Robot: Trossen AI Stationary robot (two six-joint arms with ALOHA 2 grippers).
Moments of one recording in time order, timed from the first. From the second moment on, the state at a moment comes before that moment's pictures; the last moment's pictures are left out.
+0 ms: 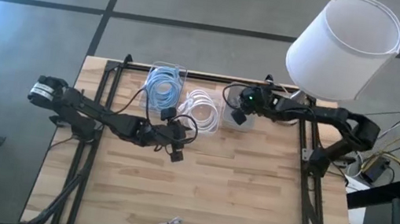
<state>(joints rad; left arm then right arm) -0.14 1.43 0.83 0.05 -0.52 -0.09 -0.49 1.55 0.86 -0.20 0.29 0.08</state>
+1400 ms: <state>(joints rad) -0.19 1.43 0.83 0.01 -0.05 -0.32 -0.38 1.56 1.13 -0.34 0.28 -0.06</state>
